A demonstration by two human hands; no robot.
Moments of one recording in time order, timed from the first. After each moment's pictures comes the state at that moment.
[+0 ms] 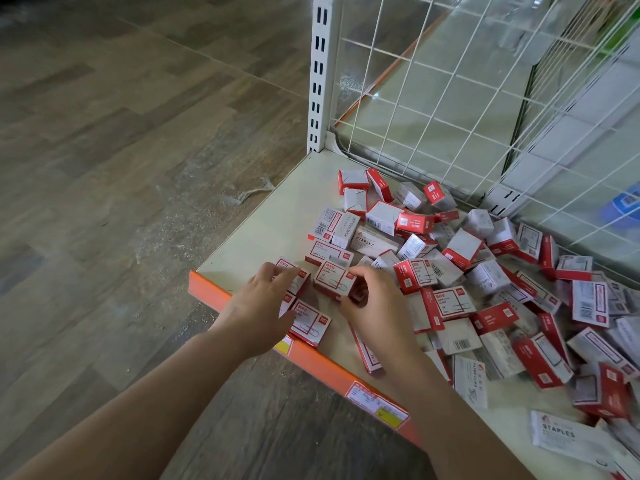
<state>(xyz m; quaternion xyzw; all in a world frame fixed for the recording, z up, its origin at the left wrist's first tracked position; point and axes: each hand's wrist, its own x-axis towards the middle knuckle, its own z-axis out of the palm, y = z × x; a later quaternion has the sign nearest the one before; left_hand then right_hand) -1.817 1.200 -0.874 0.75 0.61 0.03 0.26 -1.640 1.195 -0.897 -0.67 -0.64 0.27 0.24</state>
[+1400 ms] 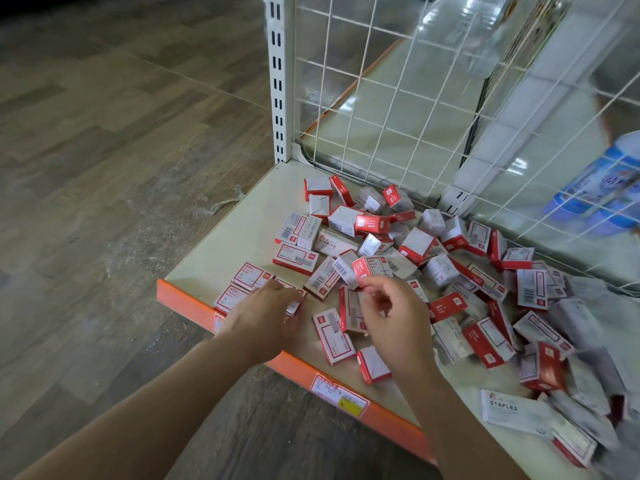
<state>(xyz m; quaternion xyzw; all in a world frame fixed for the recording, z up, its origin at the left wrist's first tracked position) -1.767 1.186 -0.853 0.75 0.60 0.00 0.29 -1.590 1.153 -0.858 -0.69 -0.60 0.22 0.34</state>
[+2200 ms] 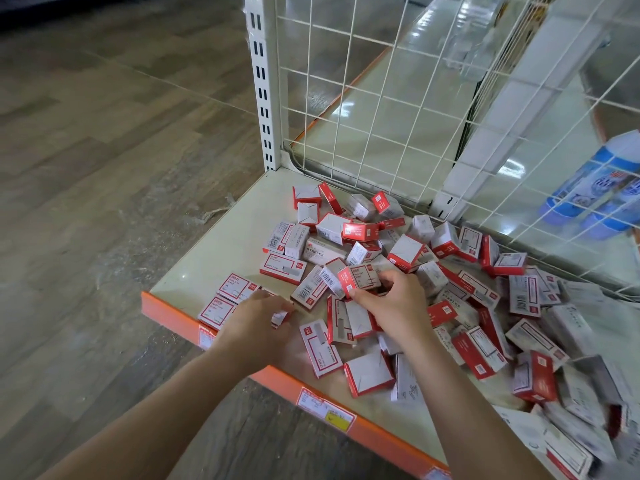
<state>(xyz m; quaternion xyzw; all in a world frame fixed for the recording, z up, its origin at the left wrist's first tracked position) -1.752 1.188 -0.857 0.68 0.64 0.06 0.34 -1.556 1.200 -0.878 -0.76 -0.50 0.32 0.26</state>
